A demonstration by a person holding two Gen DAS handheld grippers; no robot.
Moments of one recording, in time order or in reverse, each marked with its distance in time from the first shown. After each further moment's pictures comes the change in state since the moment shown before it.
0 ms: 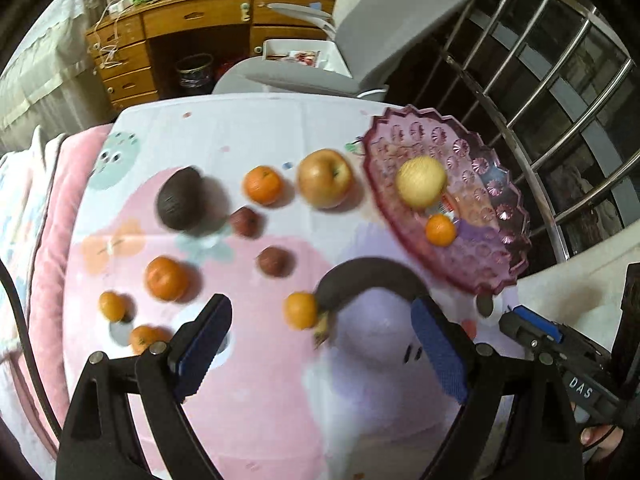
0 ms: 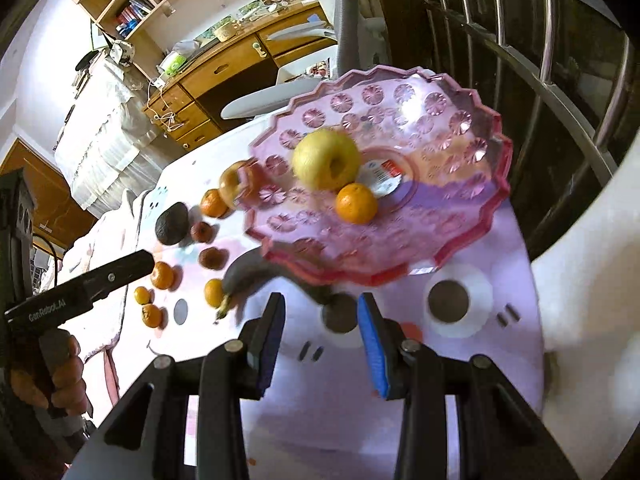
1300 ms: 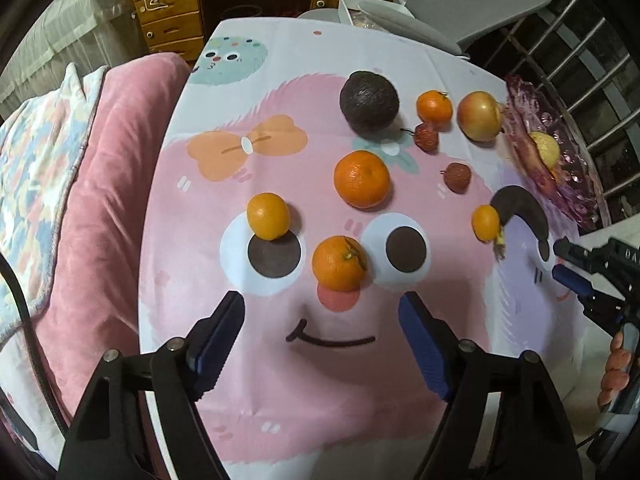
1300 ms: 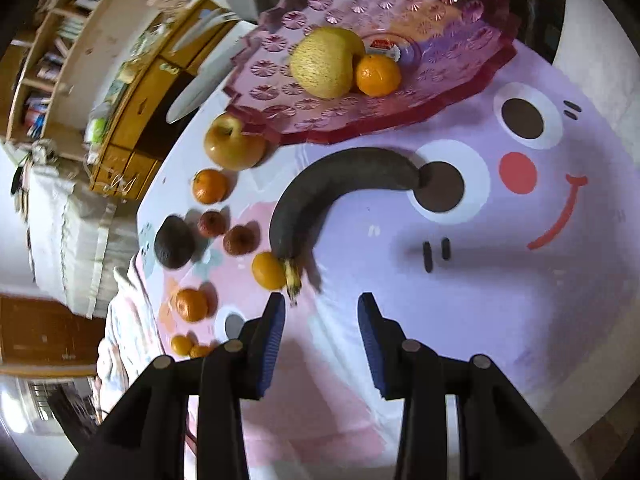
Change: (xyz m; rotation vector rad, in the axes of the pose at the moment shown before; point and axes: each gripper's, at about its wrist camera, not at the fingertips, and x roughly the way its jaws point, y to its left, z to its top) left arm 0.017 0.178 -0.059 -0.068 0.139 0.054; right arm 0.077 0.061 -0.033 0.547 0.077 -0.034
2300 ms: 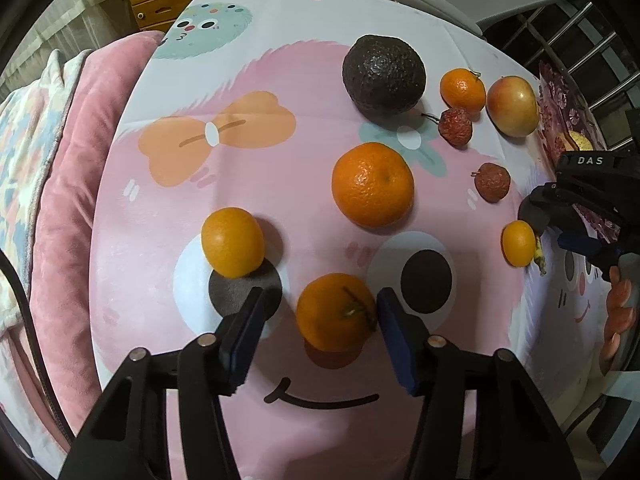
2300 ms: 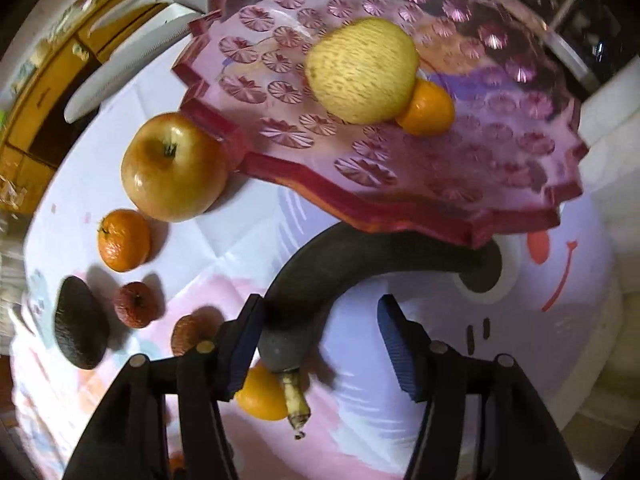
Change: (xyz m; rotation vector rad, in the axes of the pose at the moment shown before) left arm 0.065 -0.006 0.027 -0.015 0.066 -0.011; right arm 0.089 0.094 0.045 -0.035 -0.048 -0.513
